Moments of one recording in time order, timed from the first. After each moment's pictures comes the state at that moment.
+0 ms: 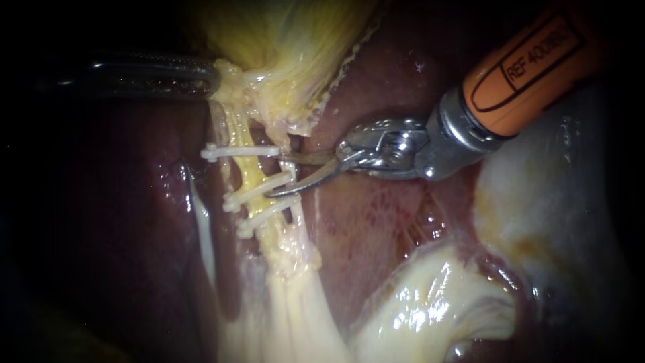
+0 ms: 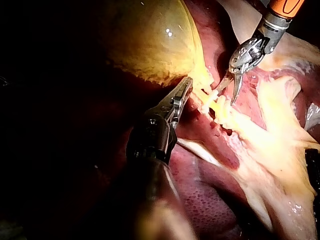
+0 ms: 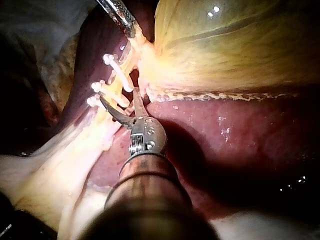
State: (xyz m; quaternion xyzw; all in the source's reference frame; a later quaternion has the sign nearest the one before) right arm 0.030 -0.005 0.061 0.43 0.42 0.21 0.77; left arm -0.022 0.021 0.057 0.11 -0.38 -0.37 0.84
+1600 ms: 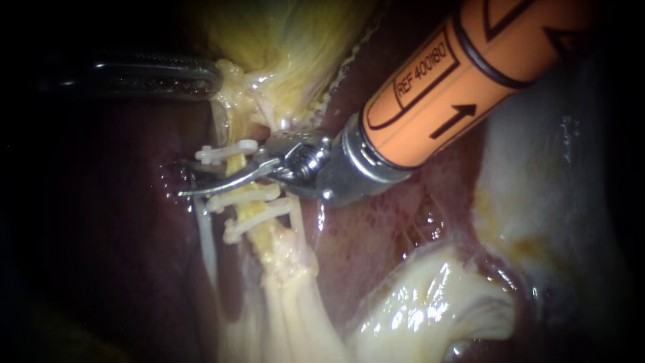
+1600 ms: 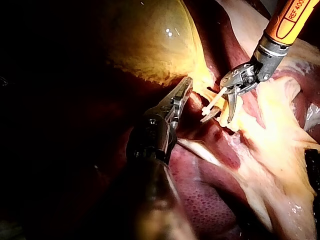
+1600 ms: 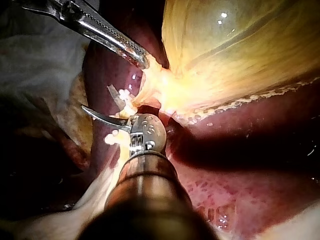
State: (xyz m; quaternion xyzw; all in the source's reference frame) right arm 0.039 -0.007 0.058 0.49 0.53 0.26 0.64; left arm -0.022 0.021 0.057 0.11 -0.38 -0.37 0.84
